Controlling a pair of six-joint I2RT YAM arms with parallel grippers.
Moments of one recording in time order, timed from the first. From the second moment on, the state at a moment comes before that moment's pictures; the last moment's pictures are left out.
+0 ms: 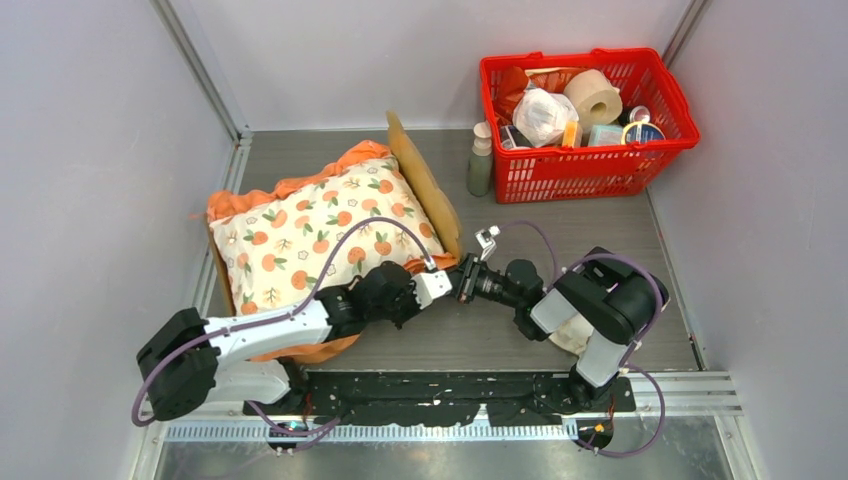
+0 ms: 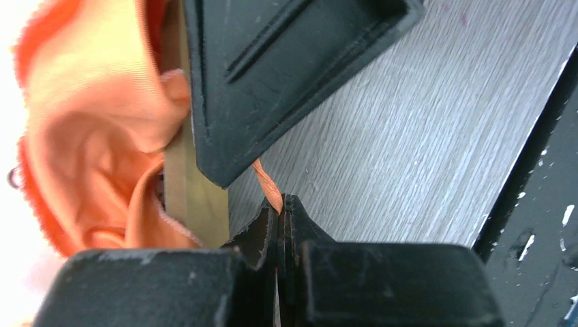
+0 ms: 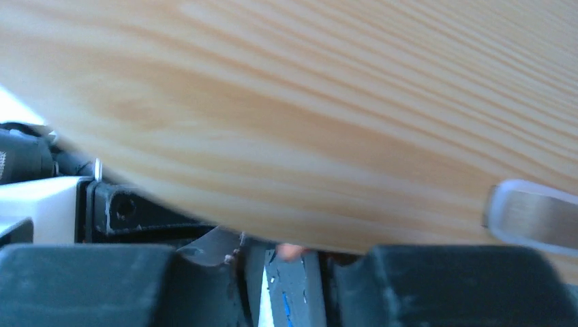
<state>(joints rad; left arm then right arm) -1.00 1.23 0.62 -0.09 0.03 0.22 0.68 1.73 0.30 1.39 -0.50 1.13</state>
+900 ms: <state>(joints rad) -0.98 1.03 0.56 -0.06 0.03 0.10 0.70 1.06 0.08 1.03 -0.11 0.93</state>
